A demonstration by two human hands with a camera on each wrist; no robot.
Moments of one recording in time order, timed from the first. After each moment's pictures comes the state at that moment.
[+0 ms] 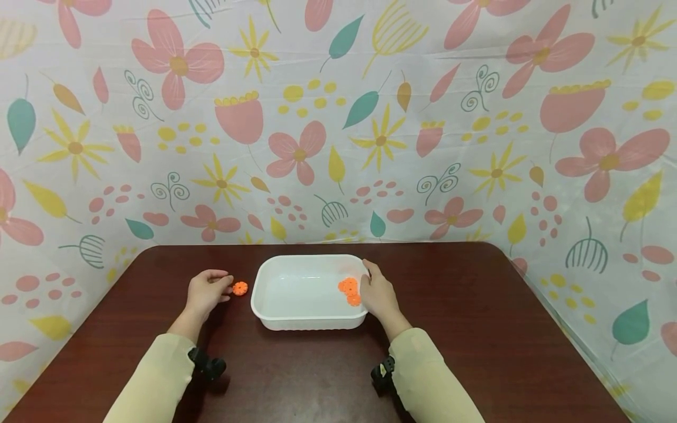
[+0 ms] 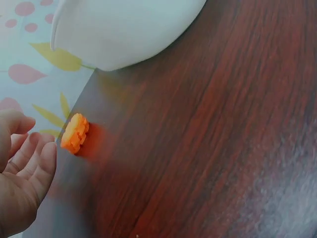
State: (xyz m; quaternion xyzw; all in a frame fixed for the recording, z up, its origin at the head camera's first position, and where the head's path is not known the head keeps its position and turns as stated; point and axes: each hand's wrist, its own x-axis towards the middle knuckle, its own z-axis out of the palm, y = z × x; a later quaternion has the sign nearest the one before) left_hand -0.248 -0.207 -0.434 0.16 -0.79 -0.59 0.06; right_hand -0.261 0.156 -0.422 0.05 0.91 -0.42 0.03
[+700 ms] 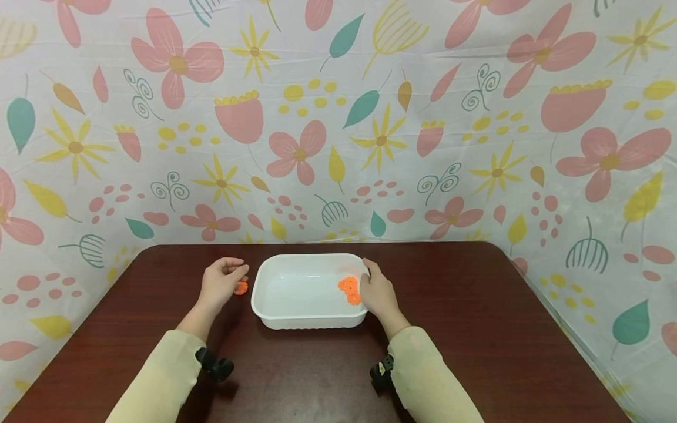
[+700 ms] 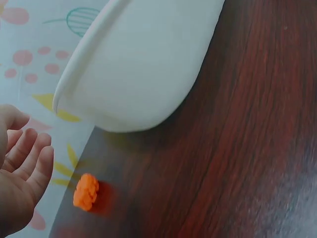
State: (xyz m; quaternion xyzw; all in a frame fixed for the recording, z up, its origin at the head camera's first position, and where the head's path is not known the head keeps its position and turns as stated) left_hand -0.252 -0.175 -0.414 0.10 -0.78 -0.61 0.09; right_hand -0.264 0.156 -0.424 0.05 0.90 -0.42 0.02
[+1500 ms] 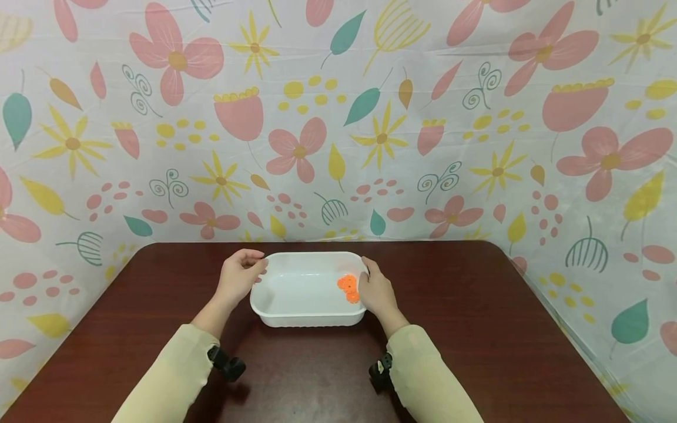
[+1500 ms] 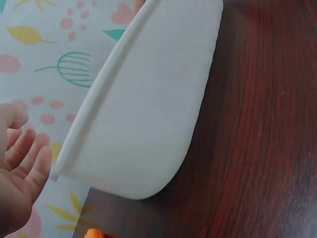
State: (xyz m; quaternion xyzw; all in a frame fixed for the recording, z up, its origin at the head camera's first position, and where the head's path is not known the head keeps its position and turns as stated) left_hand -0.253 -0.137 -0.398 0.03 -0.80 -0.59 0.10; right_hand -0.263 0.153 -0.423 0.05 0.91 -0.42 0.03
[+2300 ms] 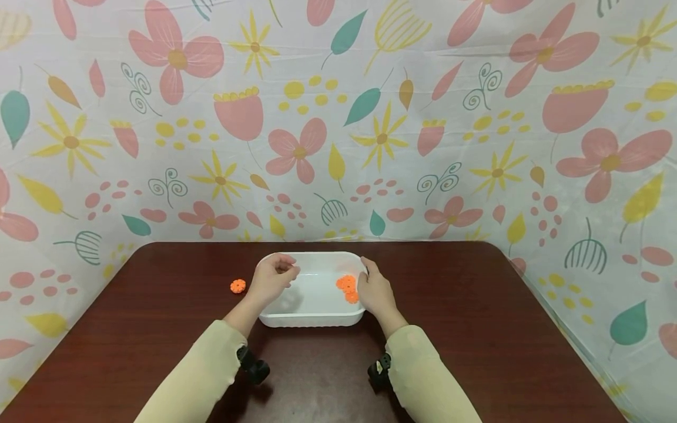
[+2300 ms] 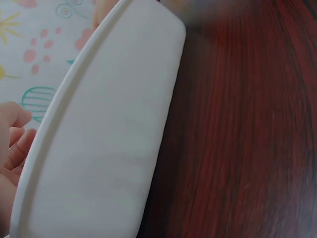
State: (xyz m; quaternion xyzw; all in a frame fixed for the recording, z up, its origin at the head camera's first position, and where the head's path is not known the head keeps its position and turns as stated) left_hand -0.261 -0.084 -0.408 -0.03 -0.84 -0.54 0.08; right_hand -0.265 0.152 -0.423 0.05 0.91 -0.42 0.03
